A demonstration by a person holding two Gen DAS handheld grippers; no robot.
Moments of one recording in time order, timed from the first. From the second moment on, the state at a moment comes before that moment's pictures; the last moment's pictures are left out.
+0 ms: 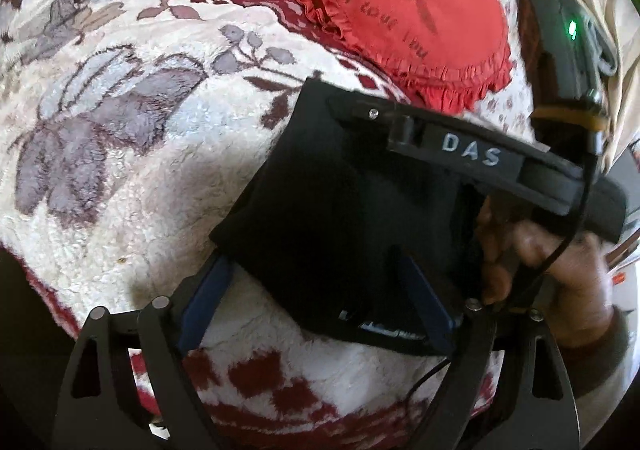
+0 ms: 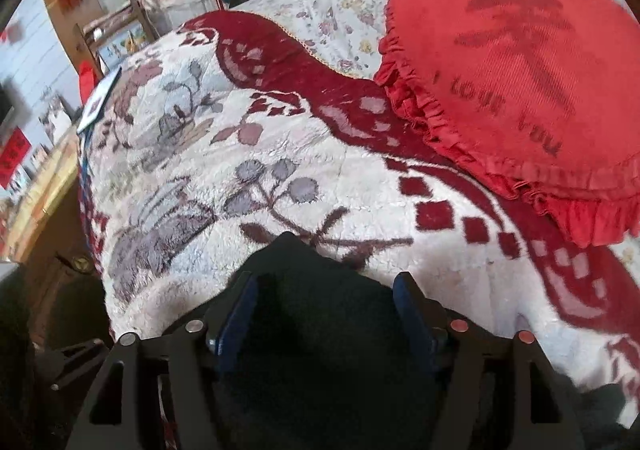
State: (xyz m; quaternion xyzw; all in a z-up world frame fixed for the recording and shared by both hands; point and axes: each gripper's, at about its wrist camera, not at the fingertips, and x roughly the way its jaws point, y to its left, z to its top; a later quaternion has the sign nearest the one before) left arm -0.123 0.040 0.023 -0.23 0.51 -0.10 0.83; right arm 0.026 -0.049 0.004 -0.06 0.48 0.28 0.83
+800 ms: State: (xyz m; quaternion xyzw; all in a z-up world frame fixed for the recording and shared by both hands) left arm -0.138 -0.082 0.076 -0.10 0.40 -0.33 0.85; right arm -0.052 -0.202 0.086 0.16 0.43 0.20 0.87
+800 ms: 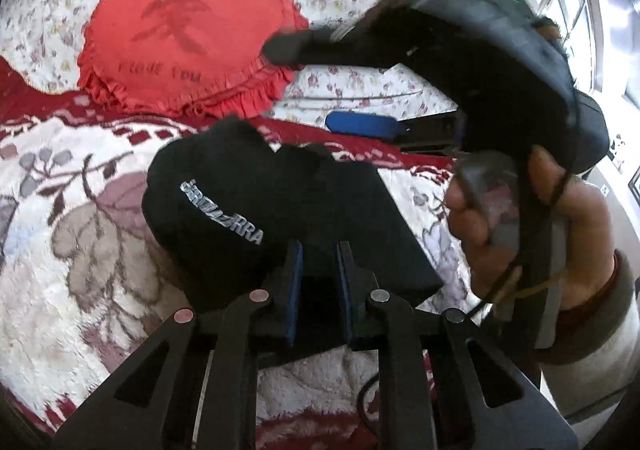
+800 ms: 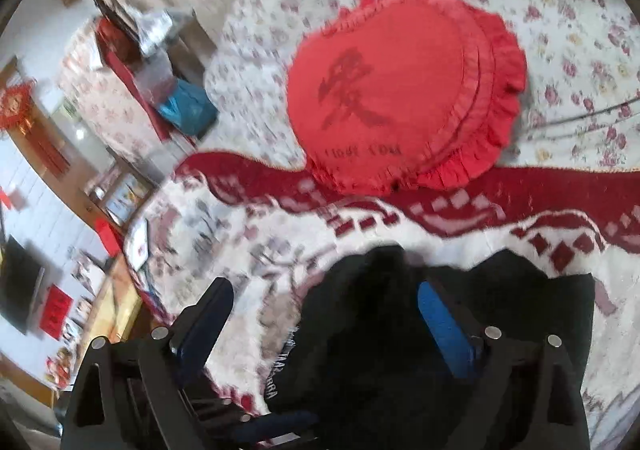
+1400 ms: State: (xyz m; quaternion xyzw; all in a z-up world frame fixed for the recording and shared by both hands) left arm -0.160 -0.026 0.080 -0.11 0.43 -0.28 0.85; right arm -0.027 -0.171 0.012 0.21 0.49 0.23 0.81
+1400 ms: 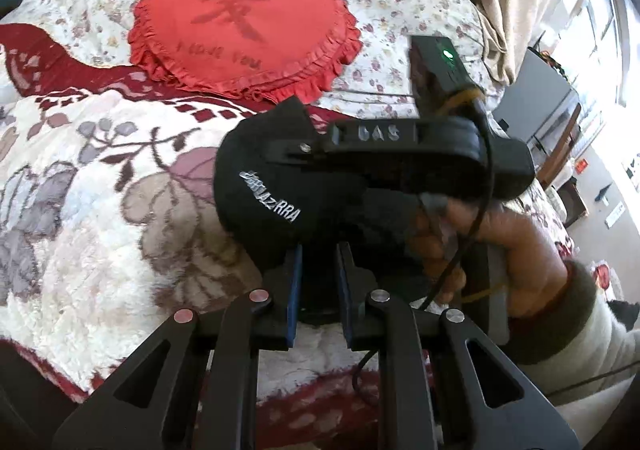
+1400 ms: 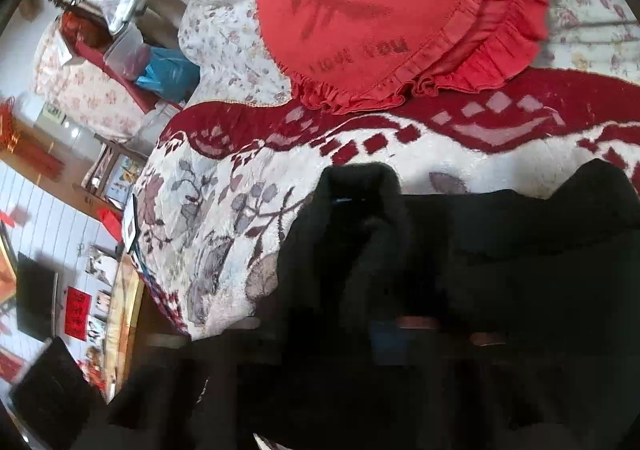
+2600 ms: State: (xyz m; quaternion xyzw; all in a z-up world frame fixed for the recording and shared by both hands) left arm -0.103 -0.143 0.060 -0.01 0.47 -0.30 0.83; right arm -0.073 -0.302 0.036 0.11 0.45 0.08 0.88
